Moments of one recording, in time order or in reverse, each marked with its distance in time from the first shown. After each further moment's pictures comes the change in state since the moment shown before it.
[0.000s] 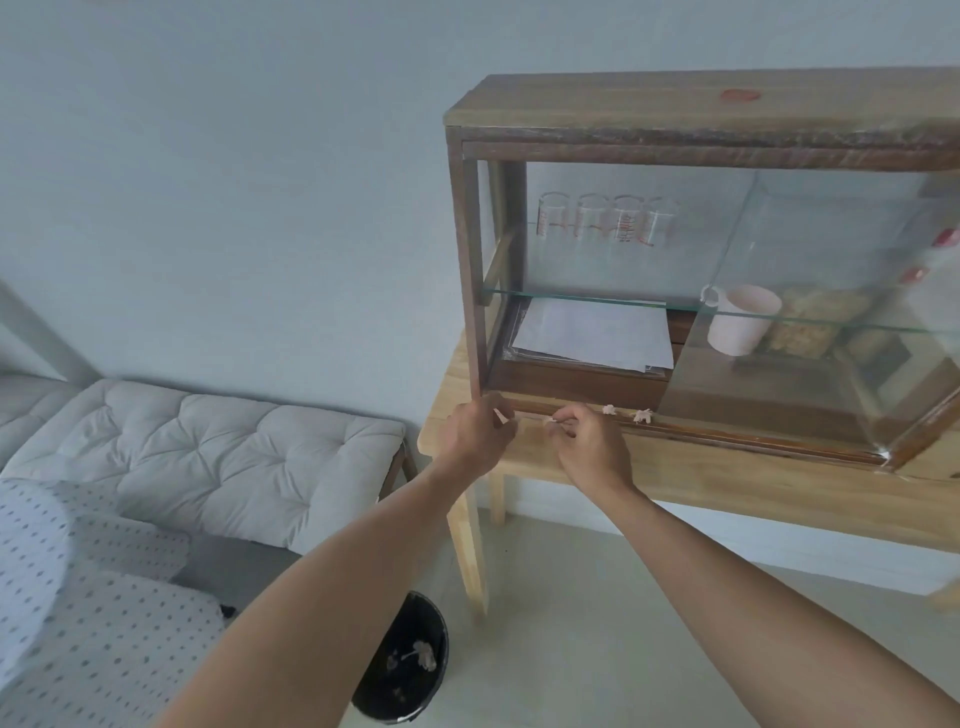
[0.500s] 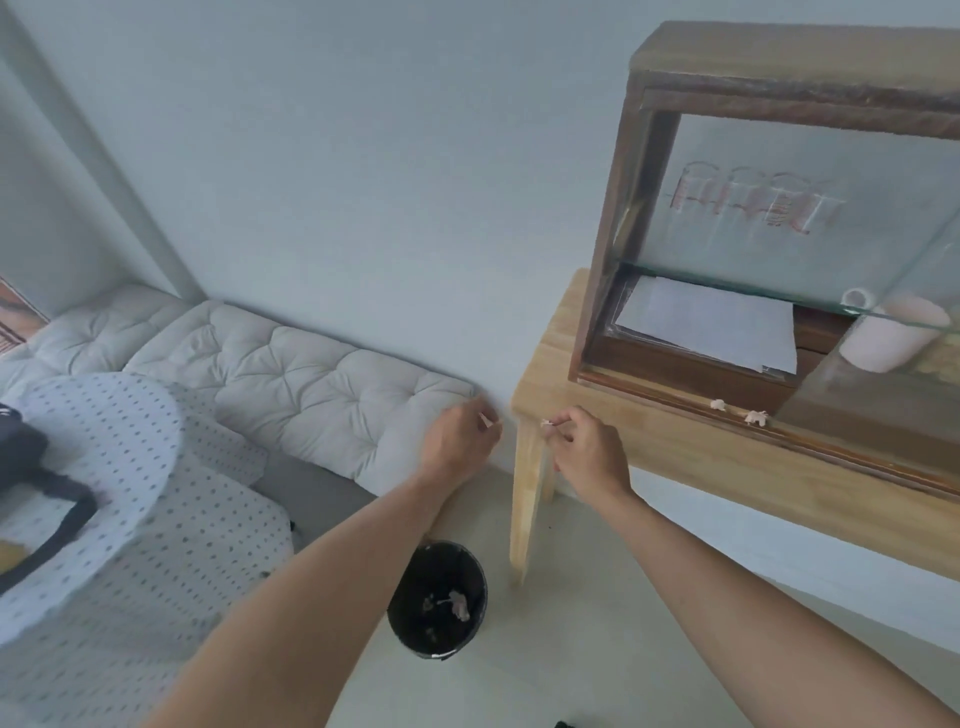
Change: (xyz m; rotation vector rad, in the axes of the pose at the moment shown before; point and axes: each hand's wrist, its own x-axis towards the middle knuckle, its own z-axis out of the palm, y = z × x) left_hand -0.064 -0.125 -0.048 -0.004 0.105 -0.202; right_hand -0.045 -0.050 0.090 -0.029 -0.214 -0.120
